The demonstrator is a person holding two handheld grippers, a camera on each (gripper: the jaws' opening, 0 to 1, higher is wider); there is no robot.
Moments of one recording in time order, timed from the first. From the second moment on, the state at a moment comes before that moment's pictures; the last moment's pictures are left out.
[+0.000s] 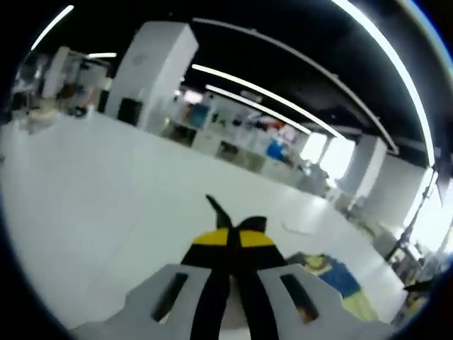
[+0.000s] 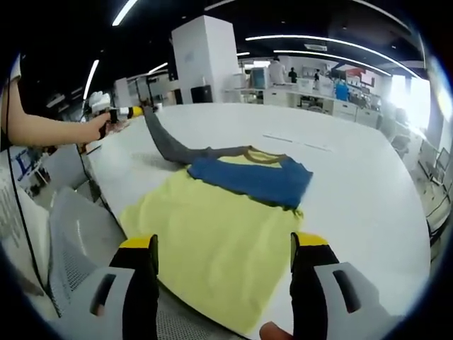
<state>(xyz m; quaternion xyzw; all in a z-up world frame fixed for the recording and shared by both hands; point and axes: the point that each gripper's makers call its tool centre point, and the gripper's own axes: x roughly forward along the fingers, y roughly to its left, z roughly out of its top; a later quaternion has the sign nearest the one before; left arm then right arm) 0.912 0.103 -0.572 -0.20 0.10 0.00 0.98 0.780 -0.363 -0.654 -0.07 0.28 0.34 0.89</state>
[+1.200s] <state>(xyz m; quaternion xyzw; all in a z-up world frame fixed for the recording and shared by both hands) 0.997 -0.063 -0.480 -0.12 0.03 -0.24 0.96 0.773 -0.390 -0.658 -0.05 0.28 0.31 0.91</state>
